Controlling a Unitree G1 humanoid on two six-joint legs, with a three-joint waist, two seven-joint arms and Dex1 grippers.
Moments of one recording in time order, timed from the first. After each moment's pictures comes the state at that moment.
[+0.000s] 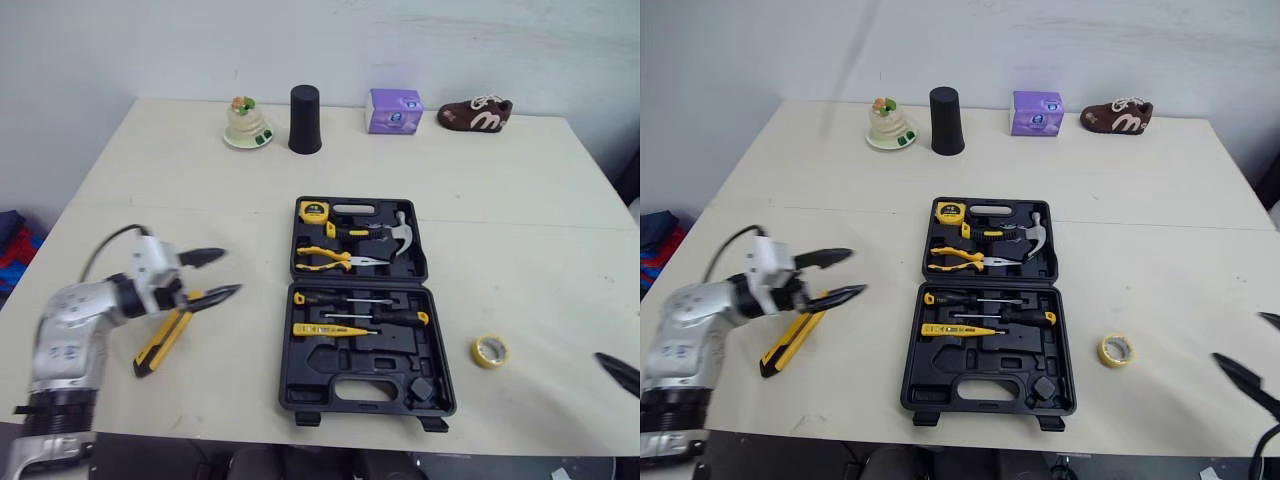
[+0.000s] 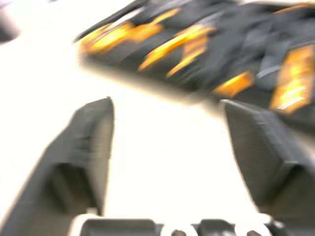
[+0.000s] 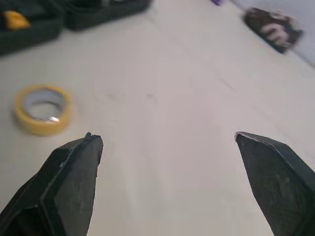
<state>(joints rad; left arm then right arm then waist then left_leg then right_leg) -0.21 0.71 0.33 0.15 -0.39 0.04 -1.03 0.44 -0.83 -0.87 0.25 0.46 -0.32 1.20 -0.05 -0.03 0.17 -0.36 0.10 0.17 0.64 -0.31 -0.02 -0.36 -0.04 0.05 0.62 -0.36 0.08</state>
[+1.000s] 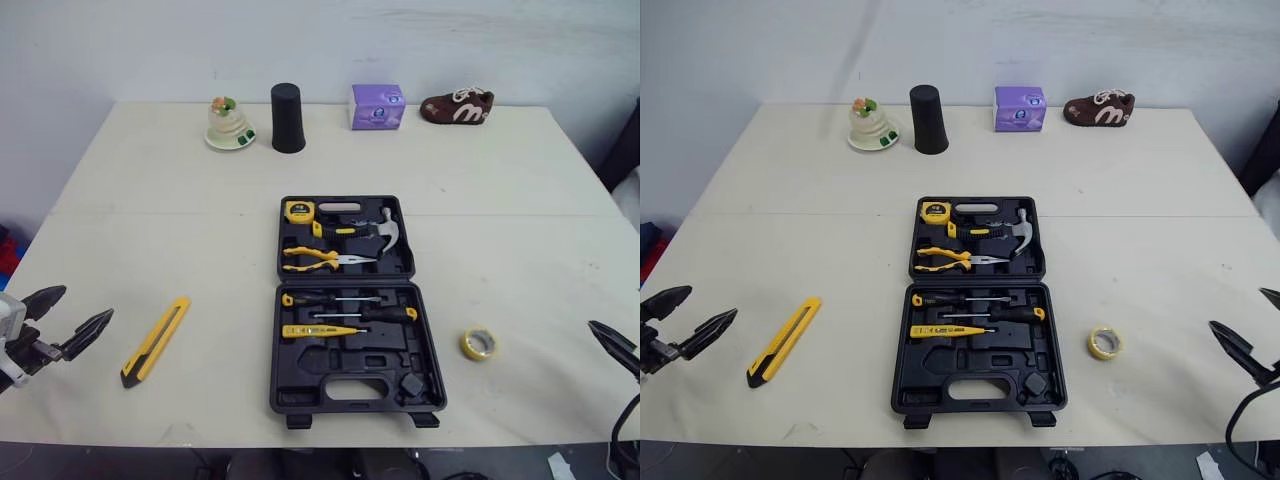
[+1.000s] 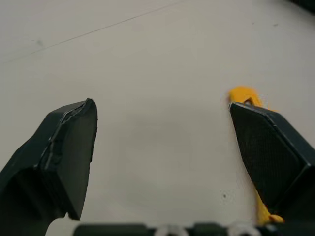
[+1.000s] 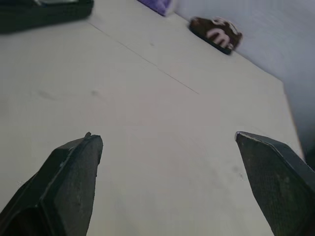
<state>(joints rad) 0.35 0.78 0.72 -0.15 -0.54 0.27 -0.77 0.14 -0.81 -0.65 0.42 0.56 -0.44 1.21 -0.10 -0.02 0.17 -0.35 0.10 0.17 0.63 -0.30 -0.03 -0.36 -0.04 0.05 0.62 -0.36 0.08</state>
